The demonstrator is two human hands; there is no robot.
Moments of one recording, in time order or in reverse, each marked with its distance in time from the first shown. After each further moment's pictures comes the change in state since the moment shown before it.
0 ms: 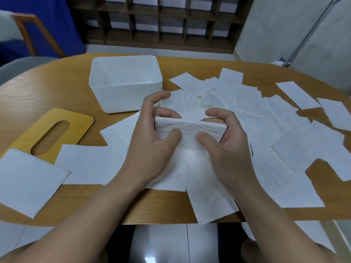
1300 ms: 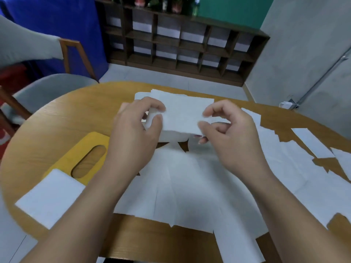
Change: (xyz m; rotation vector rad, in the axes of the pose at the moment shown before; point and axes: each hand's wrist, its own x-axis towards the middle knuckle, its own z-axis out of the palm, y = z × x) left_hand 0.057 0.029 -0.111 0.482 0.300 0.185; right_hand 0.073 -0.096 0.062 -0.273 -0.128 -0.179
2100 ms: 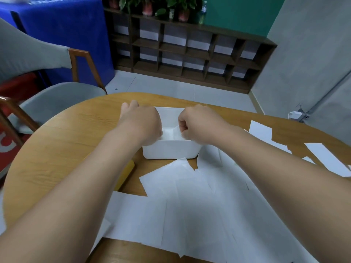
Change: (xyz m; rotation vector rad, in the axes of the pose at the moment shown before) left_hand 0.114 -0.035 0.020 0.994 -0.536 -0.124; right_hand 0.135 0.004 0.072 -1.021 -0.493 -0.244
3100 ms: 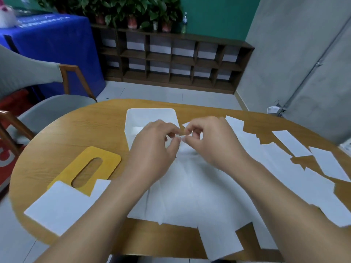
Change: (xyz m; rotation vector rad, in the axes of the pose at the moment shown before) left_hand -0.129 0.072 -0.003 -0.794 0.458 0.287; right_hand -0.148 0.024 -0.017 0.469 0.366 0.121
